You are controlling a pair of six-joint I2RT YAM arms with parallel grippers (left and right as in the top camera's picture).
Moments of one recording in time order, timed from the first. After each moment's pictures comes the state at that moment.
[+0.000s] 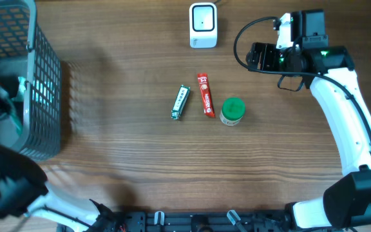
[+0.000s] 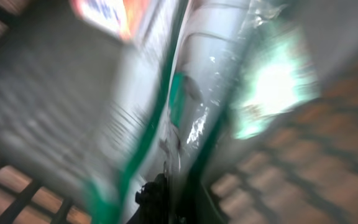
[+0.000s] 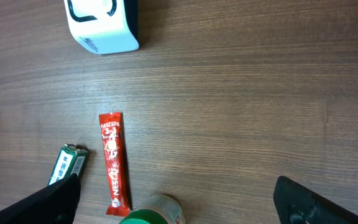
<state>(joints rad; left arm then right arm) 0.74 1.89 1.78 -1.26 0.10 -0.19 0.11 1.64 1.44 -0.82 -0.16 0.20</state>
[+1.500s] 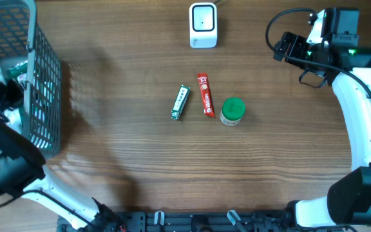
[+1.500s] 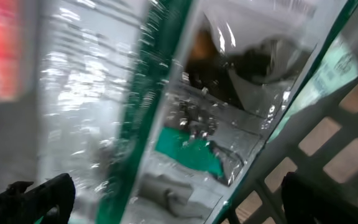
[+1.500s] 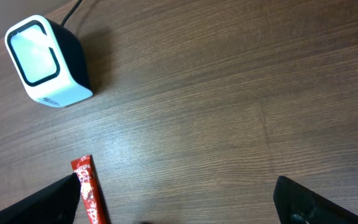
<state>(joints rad) 0.65 2.08 1.78 -1.24 0.03 0.04 -0.06 1.64 1.44 -0.78 -0.16 0.29</state>
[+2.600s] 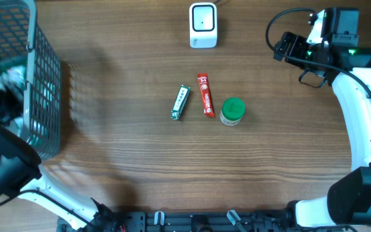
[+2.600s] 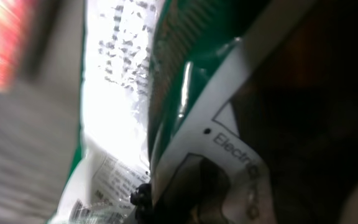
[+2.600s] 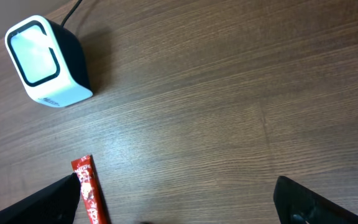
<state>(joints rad) 0.70 2.09 1.78 -1.25 0.12 -0.04 -0.06 1.64 1.44 -0.78 -0.16 0.29</state>
